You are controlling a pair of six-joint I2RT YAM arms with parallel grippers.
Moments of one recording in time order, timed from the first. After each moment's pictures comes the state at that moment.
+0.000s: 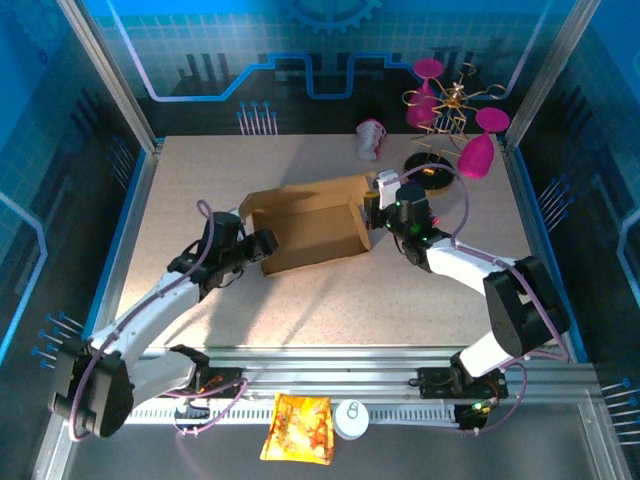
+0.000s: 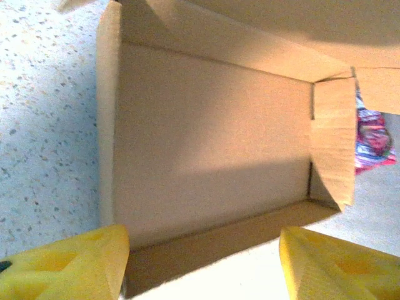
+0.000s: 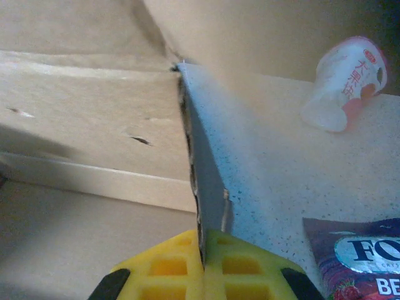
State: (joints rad) left arm -0.33 1.07 0.67 -0.31 0.11 -0.79; right arm 0.41 1.54 0.82 0.36 -0.07 0.09
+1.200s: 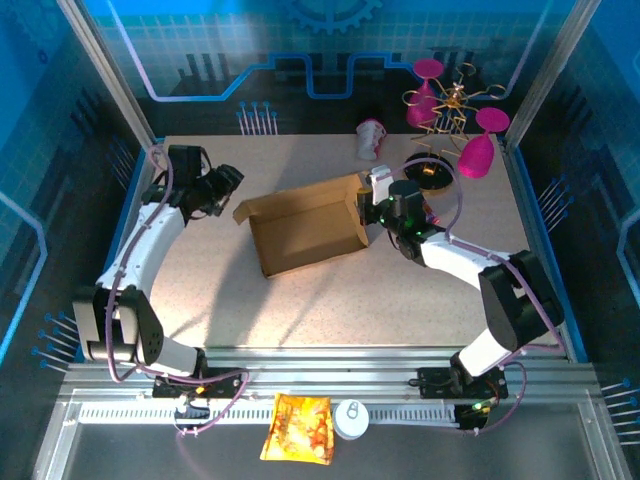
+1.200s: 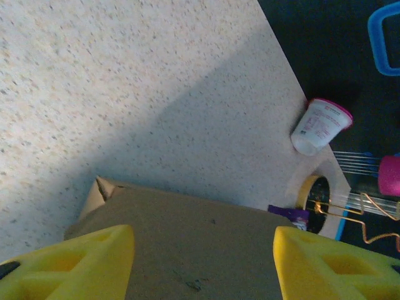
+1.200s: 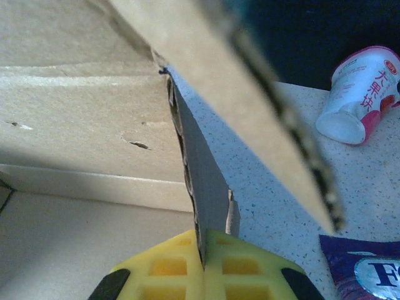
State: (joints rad) left arm 0.00 1.45 1.24 -0.56 0.26 -1.00; right arm 0.44 1.58 0.89 0.34 -0.07 0.09
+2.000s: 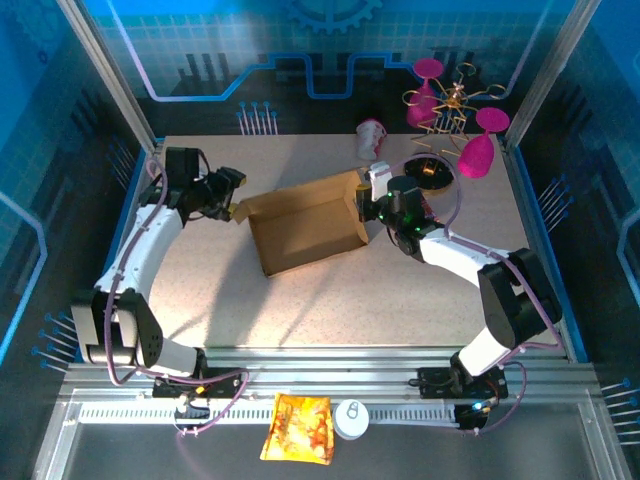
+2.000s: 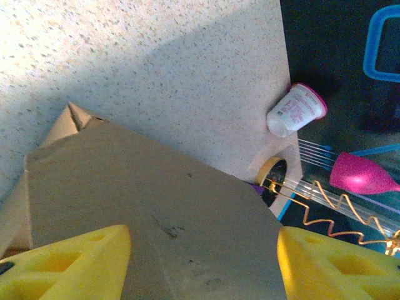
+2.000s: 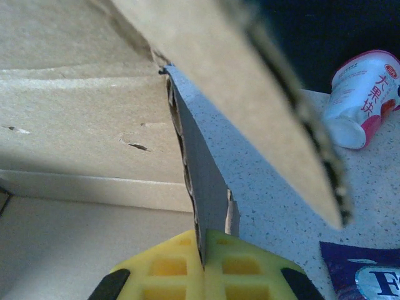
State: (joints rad) left arm 0.00 1.44 1.23 -0.59 0.40 -1.24; right arm 0.44 1.60 0.92 0.31 -0.07 0.09
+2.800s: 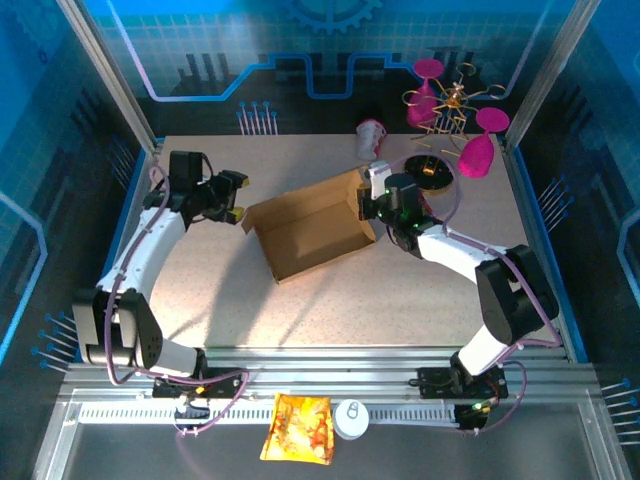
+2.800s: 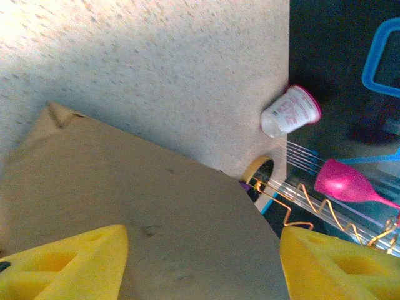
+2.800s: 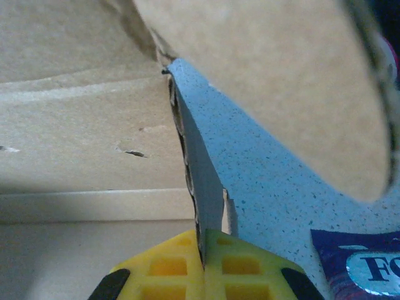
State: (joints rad) left arm 0.01 1.43 1.19 -0.58 0.41 -1.35; right arm 0.43 1.62 0.96 0.25 -0.03 0.11
